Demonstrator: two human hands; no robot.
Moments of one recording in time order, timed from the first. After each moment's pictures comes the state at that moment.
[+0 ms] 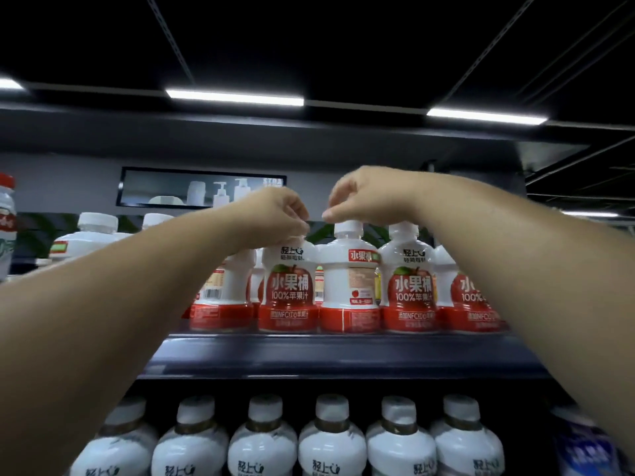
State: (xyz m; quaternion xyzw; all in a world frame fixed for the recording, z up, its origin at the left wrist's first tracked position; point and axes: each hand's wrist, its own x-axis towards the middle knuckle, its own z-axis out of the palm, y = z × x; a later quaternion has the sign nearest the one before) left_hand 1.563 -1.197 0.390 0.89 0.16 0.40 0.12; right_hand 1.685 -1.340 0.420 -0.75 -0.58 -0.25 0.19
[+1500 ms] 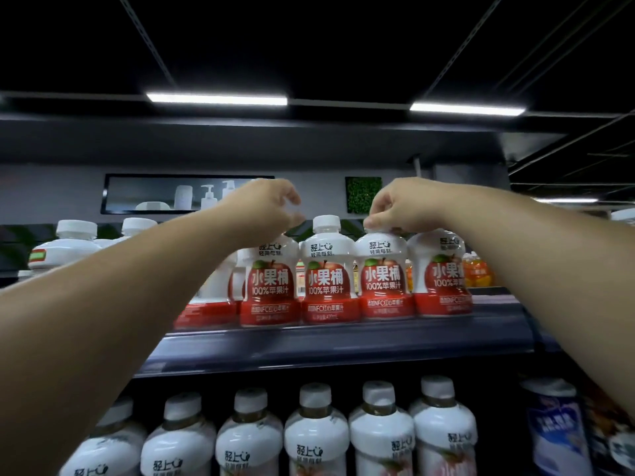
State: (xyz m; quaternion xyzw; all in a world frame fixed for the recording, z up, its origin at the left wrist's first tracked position) left_hand 1.574 -1.220 0.391 0.89 0.16 0.43 0.00; right_hand 1.747 -1.386 0.407 -0.82 -0.48 -0.27 0.17
